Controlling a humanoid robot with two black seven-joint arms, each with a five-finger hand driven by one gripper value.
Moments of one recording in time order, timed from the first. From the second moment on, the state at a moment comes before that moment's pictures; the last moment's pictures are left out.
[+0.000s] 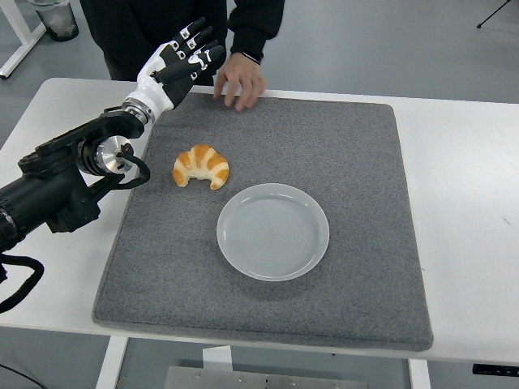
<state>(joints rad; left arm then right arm) -0.96 0.25 -0.48 -0.62 -0.08 -0.23 -0.38 0.11 0.00 0.00 0.12 0.06 -0.01 -0.02</state>
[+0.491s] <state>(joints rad) -0.96 0.21 -0.46 -0.62 -0.08 -0.22 -0.38 0.11 0.00 0.00 0.12 0.06 -0.01 -0.02</state>
